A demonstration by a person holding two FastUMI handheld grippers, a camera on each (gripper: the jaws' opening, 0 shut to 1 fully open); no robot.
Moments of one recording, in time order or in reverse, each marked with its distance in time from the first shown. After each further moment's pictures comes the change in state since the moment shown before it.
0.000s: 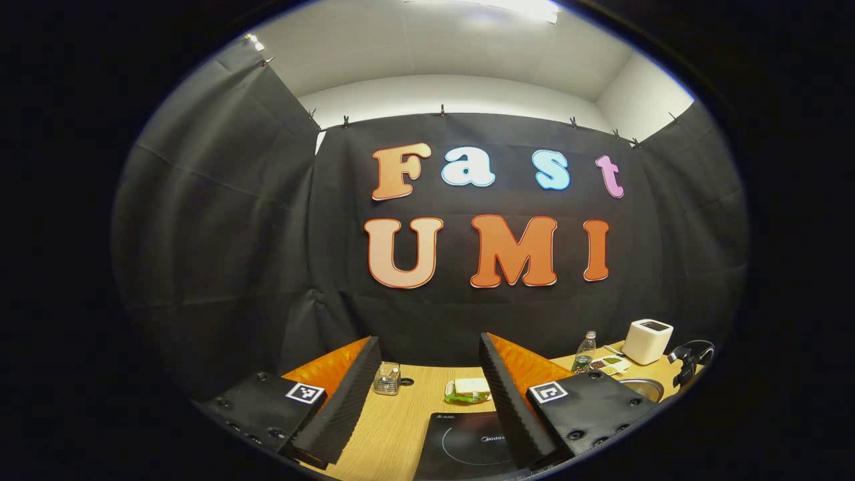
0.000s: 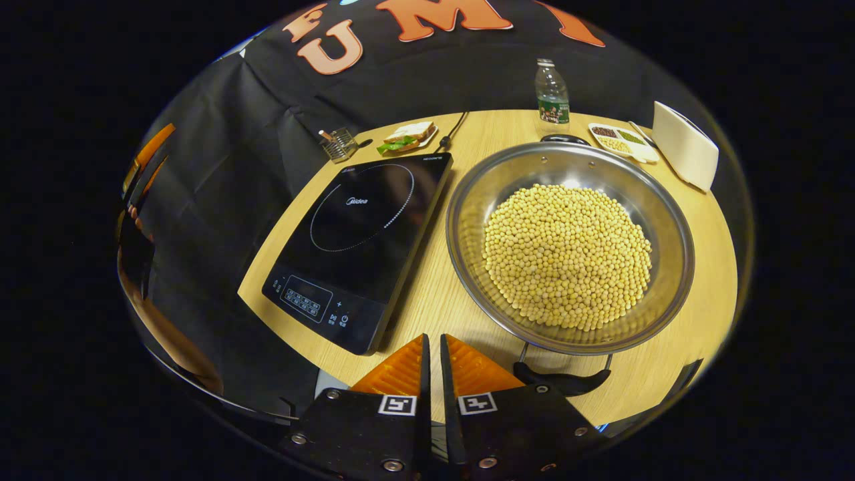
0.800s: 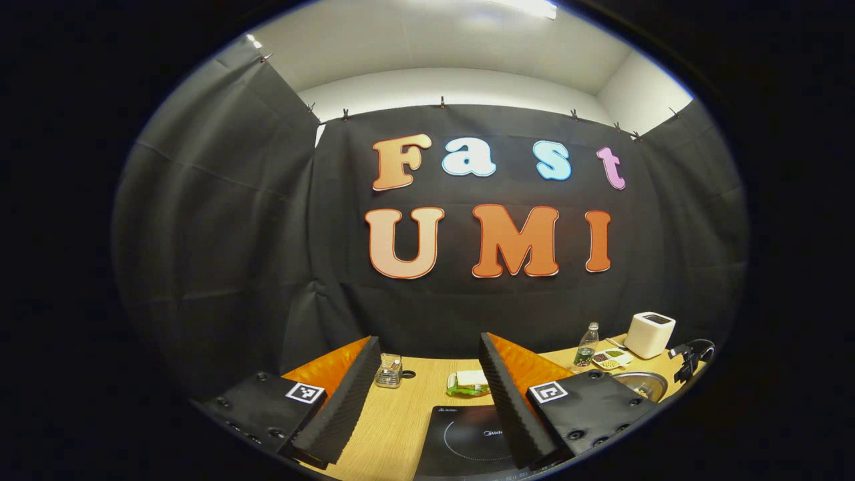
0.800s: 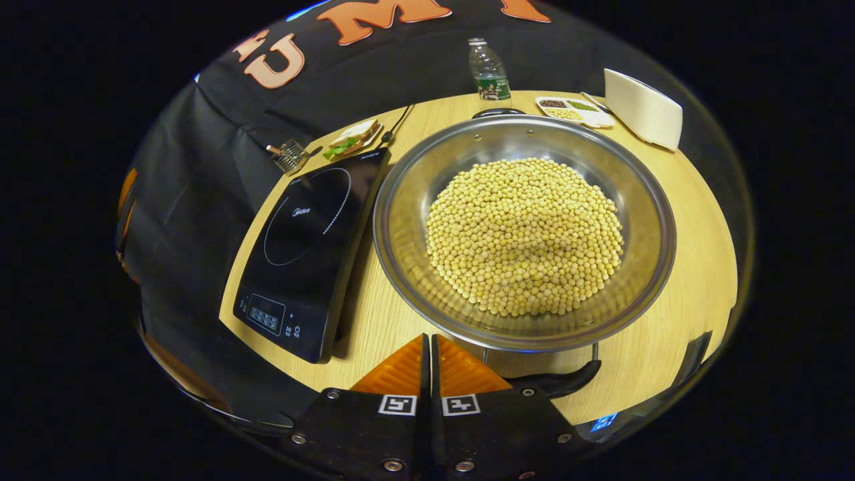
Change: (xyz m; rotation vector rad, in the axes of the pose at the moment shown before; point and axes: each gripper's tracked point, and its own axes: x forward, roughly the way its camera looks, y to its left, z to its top) left arm 0.003 -0.001 -0.013 0.011 0.033 0.003; right arm 0.002 -0.048 -0.012 0.147 0.008 -0.103
